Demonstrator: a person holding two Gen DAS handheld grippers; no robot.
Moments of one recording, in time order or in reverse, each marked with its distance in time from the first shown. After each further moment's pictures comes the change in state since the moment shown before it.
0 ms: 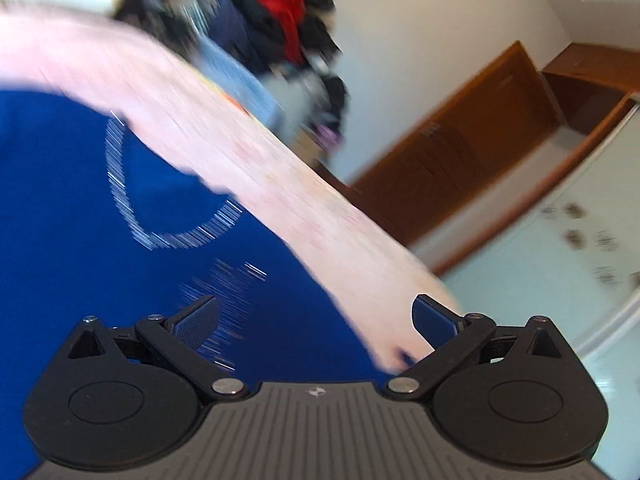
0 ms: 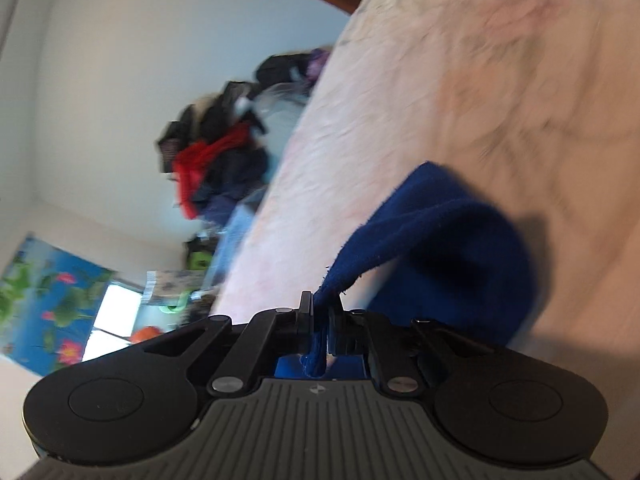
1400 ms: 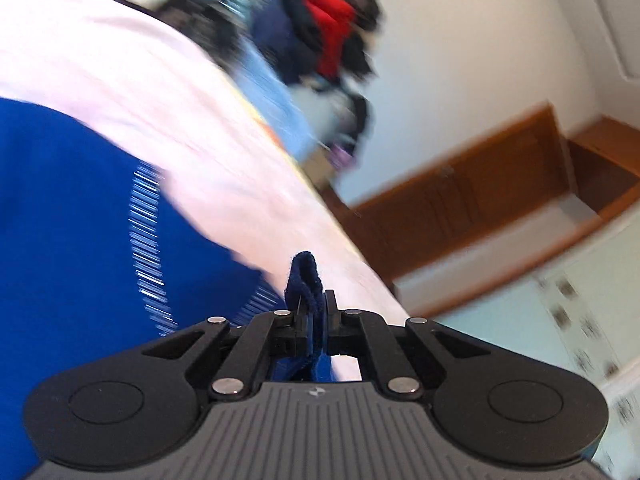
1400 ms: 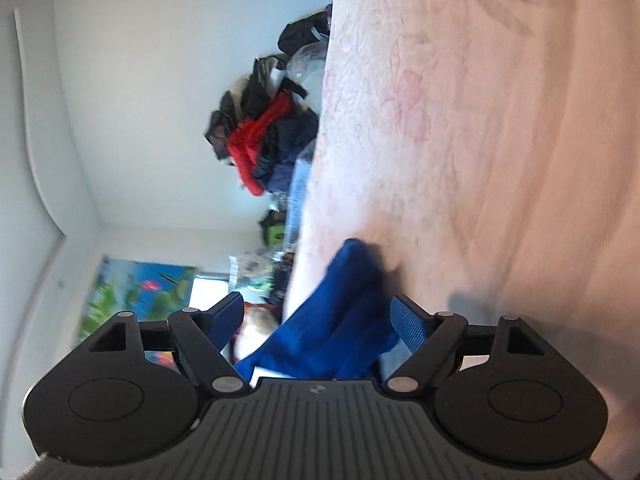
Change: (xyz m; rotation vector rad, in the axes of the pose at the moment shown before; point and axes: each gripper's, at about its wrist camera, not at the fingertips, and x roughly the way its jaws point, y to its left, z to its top) left arm -0.022 0.089 0.116 -0.194 -0.103 0.090; right arm -0.028 0.001 -0.027 0.166 0.126 0.161
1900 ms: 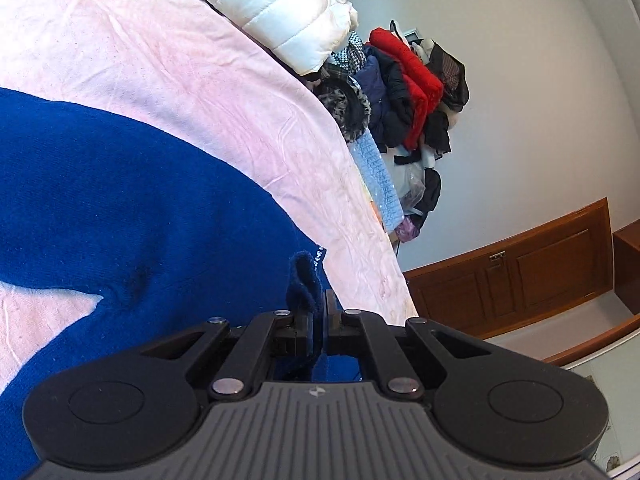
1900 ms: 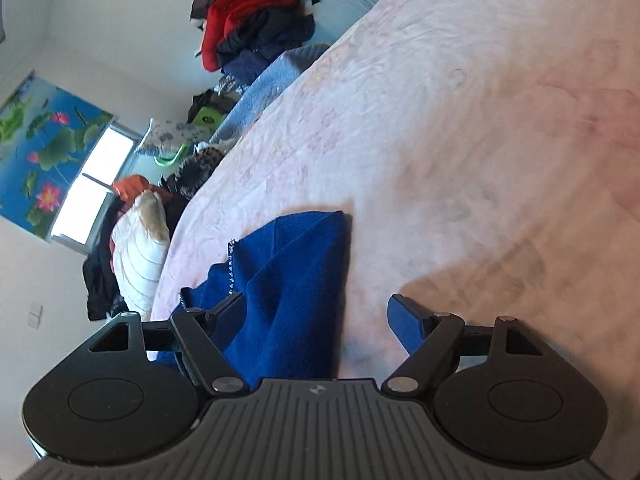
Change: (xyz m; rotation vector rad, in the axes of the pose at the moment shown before) left arm -0.048 0.089 0.023 -0.190 -0.124 0.084; right arm 0.153 0.059 -0.004 -0.452 0.286 -0.300
